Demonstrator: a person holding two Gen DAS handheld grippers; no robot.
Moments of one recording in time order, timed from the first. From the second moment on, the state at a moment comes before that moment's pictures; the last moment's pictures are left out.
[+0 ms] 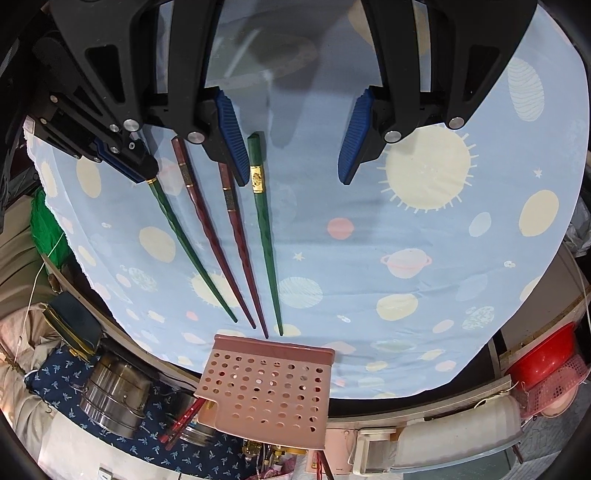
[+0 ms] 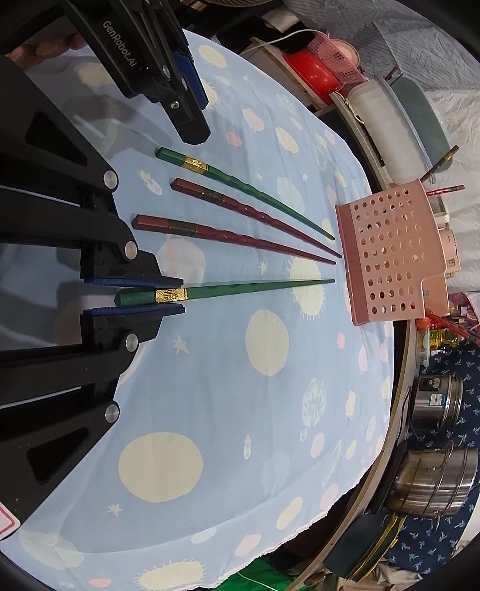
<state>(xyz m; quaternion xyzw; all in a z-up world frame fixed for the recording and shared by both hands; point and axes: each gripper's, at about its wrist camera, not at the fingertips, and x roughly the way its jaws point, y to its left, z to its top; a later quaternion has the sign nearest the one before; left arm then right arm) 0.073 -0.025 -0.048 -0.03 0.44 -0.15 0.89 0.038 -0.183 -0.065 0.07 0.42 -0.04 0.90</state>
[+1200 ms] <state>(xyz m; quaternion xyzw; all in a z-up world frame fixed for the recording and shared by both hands) 0.071 -0.036 -0.053 0.00 0.44 -0.16 0.89 0.023 -0.193 -0.063 0.09 0.42 -0.04 0.90</state>
